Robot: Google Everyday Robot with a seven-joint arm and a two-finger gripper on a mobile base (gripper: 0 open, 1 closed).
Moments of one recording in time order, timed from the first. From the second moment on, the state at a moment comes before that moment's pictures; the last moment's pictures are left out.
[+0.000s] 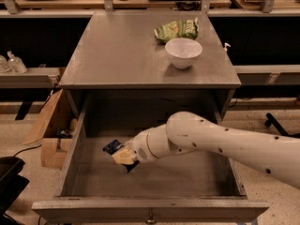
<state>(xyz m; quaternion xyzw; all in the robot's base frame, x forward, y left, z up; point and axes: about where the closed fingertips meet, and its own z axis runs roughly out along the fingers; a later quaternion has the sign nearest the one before) 0.488 0.082 0.672 -0.41 0.81 0.31 0.29</state>
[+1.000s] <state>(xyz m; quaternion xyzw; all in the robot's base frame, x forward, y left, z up) 0.464 0.088 0.626 -0.40 0.81 0.34 0.26</state>
